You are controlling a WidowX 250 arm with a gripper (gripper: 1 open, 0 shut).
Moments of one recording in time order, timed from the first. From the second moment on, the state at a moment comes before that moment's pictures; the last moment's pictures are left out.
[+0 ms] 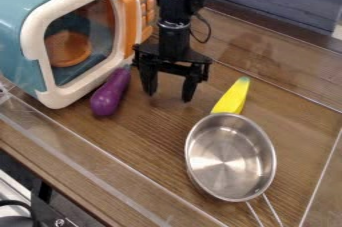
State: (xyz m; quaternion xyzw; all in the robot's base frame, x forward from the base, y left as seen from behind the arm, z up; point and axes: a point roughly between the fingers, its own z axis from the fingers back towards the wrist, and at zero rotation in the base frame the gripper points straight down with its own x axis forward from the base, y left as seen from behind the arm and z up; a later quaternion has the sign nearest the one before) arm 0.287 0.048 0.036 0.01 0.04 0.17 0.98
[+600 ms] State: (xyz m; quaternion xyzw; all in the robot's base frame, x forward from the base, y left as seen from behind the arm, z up) arm 0.281 0.050 0.051 0.01 0.04 0.20 0.98
